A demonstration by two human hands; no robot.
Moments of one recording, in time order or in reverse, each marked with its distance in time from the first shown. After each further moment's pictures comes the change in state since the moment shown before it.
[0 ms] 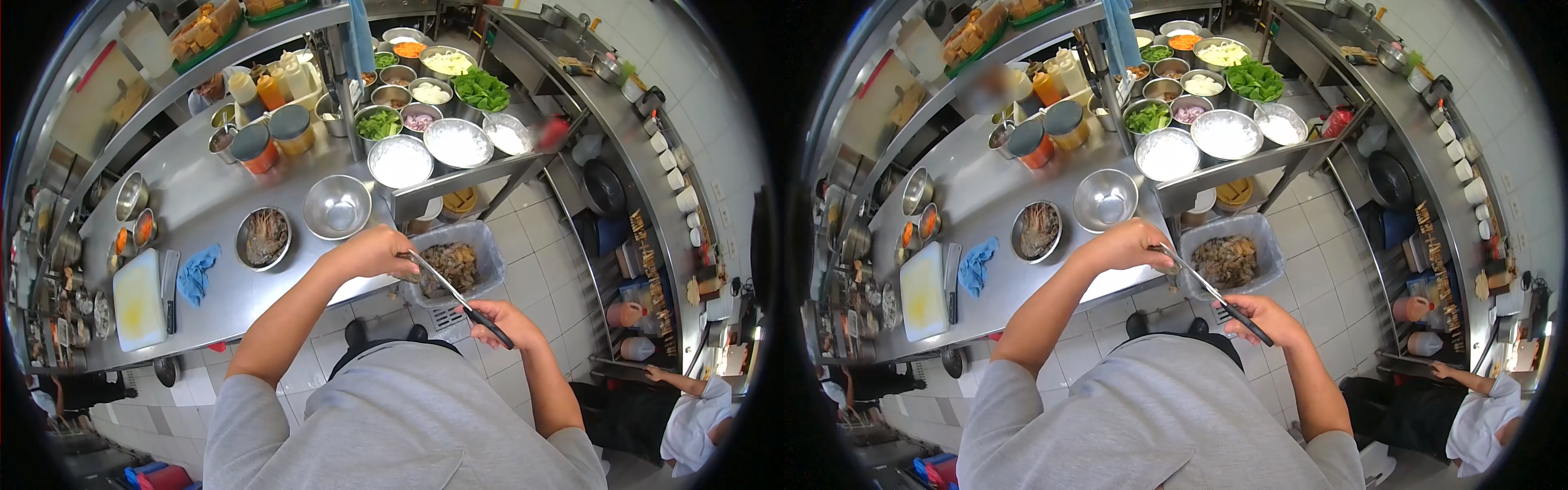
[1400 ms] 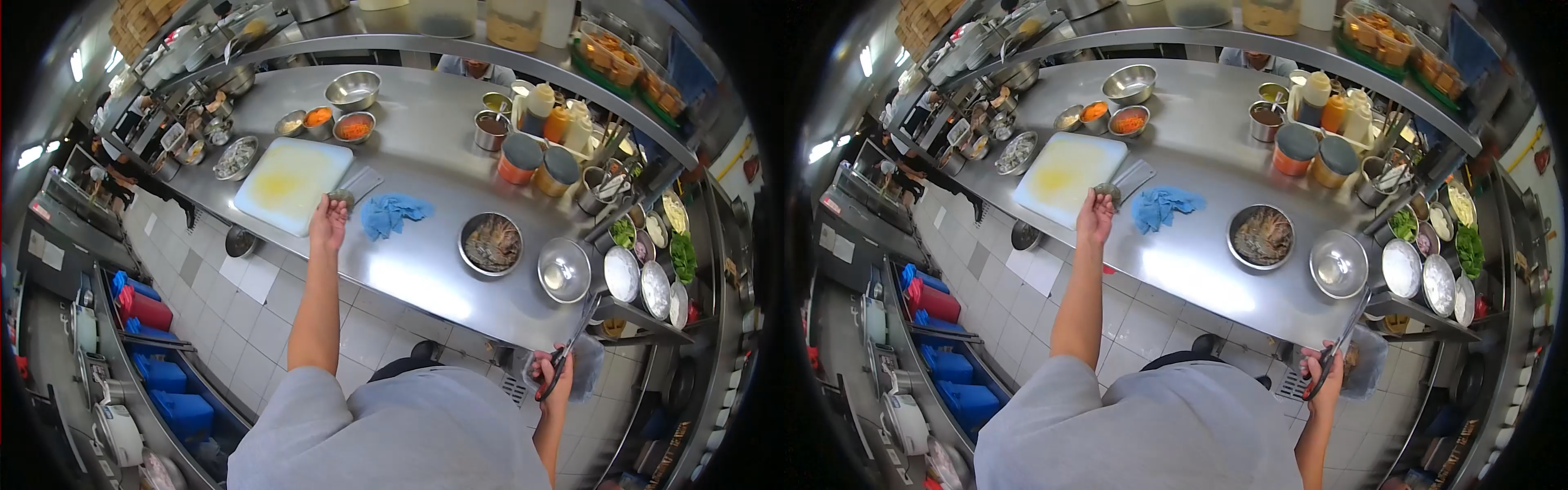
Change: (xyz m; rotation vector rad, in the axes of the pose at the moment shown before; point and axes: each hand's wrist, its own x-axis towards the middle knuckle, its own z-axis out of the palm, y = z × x) left_hand -0.500 -0.311 -0.001 -1.377 2.048 0.205; right_hand 0.170 0.025 0.182 0.136 0.302 -0.320
